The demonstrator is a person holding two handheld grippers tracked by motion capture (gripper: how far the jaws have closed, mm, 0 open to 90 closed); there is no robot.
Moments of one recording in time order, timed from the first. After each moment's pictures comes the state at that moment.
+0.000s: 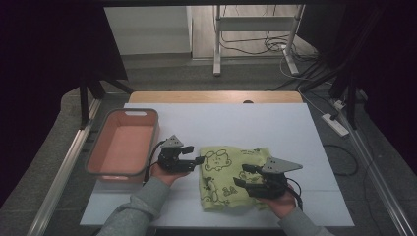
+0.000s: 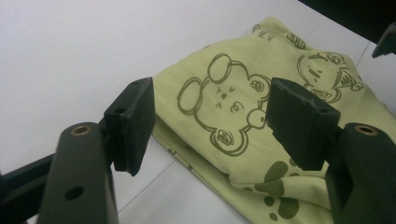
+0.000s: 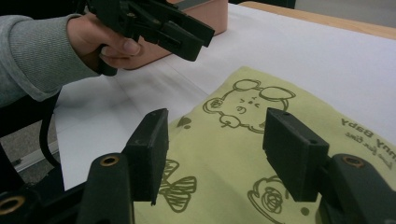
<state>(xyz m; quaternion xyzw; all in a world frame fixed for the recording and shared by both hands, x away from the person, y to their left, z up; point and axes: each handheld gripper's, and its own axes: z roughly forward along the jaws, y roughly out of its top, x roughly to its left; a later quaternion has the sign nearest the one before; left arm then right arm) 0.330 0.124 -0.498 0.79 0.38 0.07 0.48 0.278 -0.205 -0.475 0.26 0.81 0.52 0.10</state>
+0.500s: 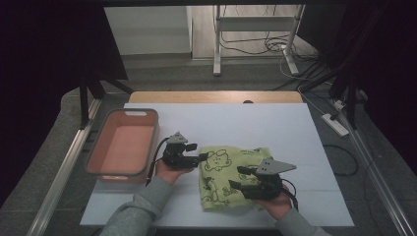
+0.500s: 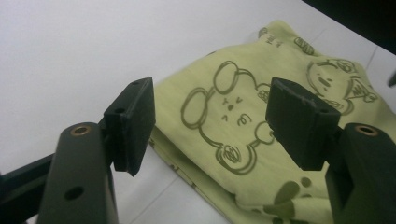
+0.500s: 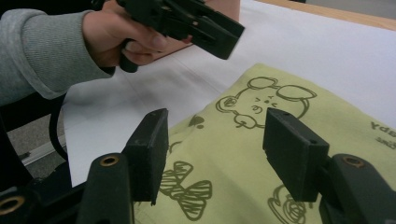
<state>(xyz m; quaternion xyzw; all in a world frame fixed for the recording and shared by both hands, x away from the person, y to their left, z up) 0.348 0.112 -0.502 0.79 0.39 0.06 0.47 0.277 -0.193 -0.480 0.25 0.81 0.52 0.09</state>
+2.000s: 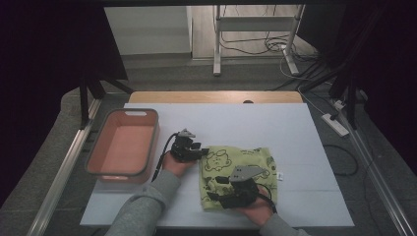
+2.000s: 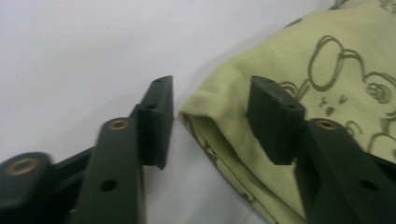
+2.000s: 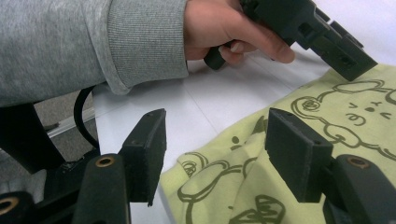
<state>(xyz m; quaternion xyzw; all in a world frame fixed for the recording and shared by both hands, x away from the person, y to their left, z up) 0.394 0.100 -0.539 0.81 0.41 0.07 0.41 0.266 -0.136 -0.496 0.21 0.85 0.49 0.04</state>
